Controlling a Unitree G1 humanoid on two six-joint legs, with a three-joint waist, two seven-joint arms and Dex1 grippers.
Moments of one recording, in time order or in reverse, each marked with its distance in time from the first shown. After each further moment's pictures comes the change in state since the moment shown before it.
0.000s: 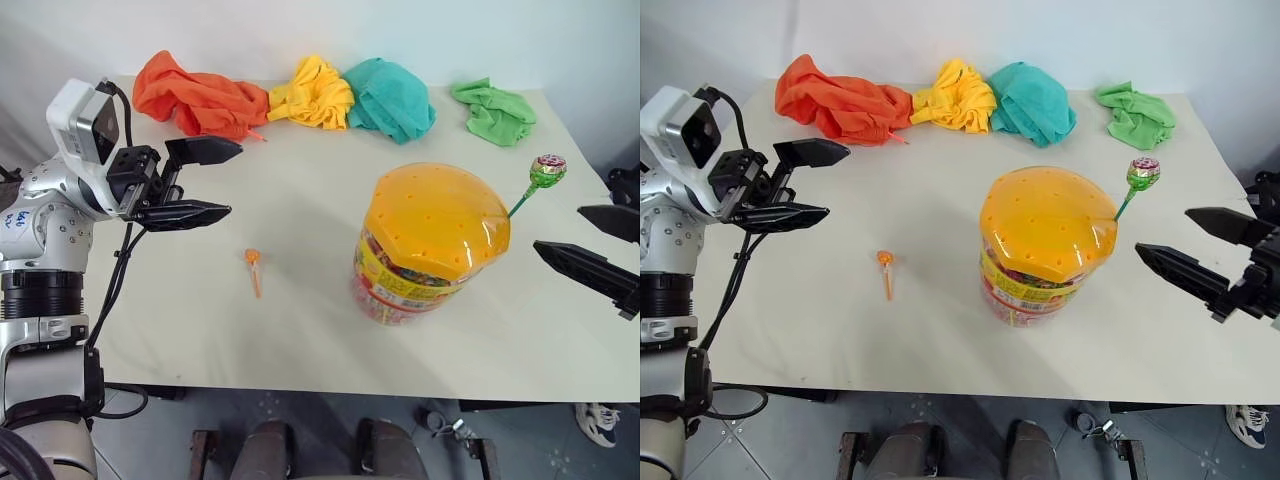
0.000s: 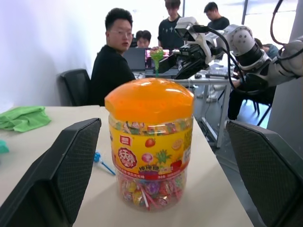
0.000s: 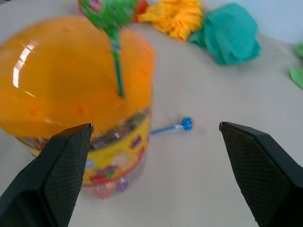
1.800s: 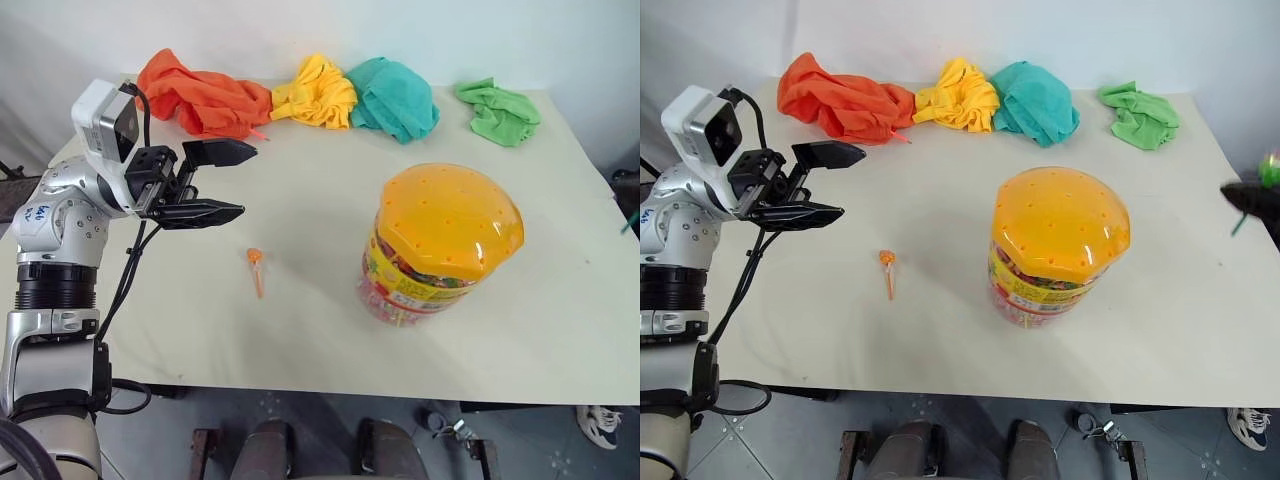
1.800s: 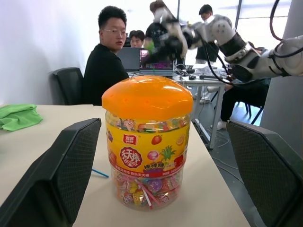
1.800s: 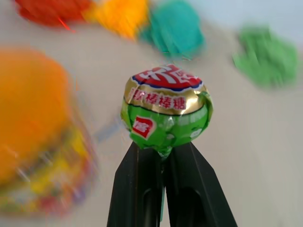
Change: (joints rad) left arm -0.036 -0.025 -0.070 0.040 -0.003 -0.019 0.000; right arm -0.005 -0.152 0.041 0.374 -0.294 0.078 0.108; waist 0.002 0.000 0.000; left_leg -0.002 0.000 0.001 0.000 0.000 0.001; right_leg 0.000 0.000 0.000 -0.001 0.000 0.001
